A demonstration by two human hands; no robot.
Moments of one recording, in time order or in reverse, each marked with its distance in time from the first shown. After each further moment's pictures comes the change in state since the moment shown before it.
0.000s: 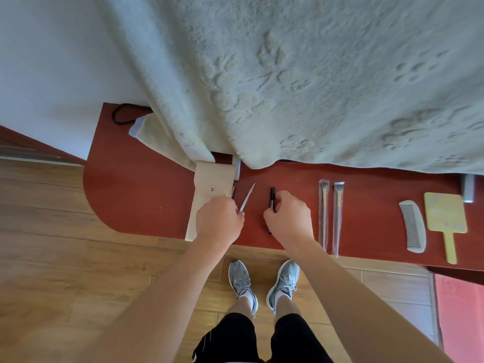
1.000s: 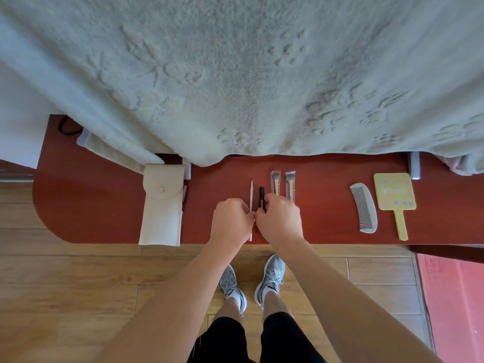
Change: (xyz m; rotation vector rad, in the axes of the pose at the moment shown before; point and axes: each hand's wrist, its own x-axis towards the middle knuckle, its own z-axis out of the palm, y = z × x) left_hand -0.018 0.109 0.058 -0.288 -0.057 0.038; right_hand -0.007 0.071 -0.046 -0.048 0.031 0.013
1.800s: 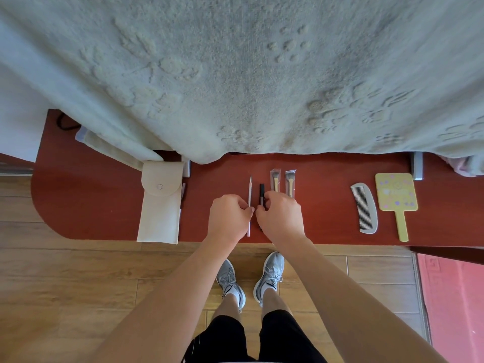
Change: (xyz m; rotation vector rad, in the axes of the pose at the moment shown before) left_hand 0.007 -0.005 0.002 -0.044 0.021 0.011; right_hand 0.007 0.009 0.003 0.025 0.031 -0.040
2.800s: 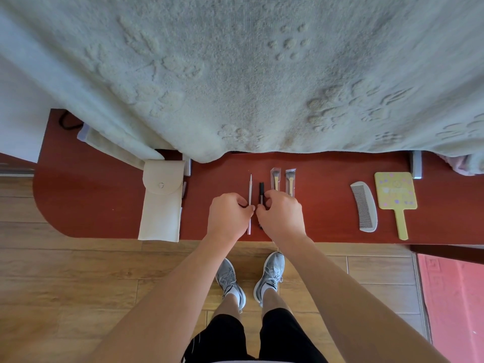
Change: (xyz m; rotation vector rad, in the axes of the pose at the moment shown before) left_hand -0.001 -0.004 -0.002 -0.023 0.040 0.044; right_hand -0.004 0.000 -0.003 0.020 0.007 -0.007
